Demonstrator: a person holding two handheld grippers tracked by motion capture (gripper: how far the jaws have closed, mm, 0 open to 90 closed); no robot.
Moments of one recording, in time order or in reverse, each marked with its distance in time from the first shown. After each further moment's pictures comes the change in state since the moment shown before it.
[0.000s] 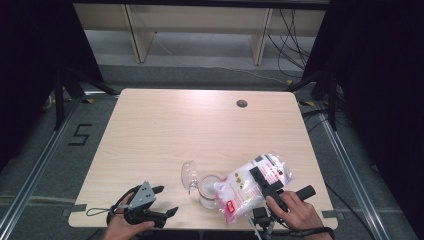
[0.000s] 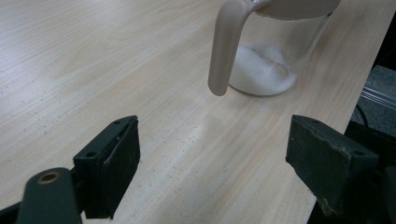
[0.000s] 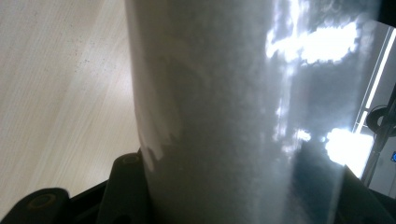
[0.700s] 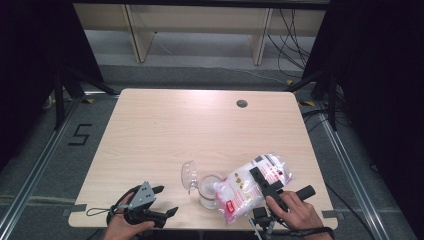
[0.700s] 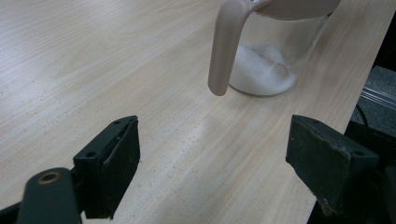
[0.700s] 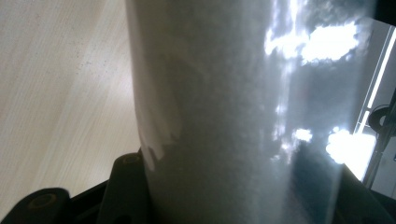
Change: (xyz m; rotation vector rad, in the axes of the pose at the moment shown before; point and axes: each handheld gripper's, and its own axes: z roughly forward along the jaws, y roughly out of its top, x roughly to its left) left arm 0.000 0.000 0.000 0.000 0.000 0.000; right arm 0.001 0.000 0.000 -0.004 0.003 0.006
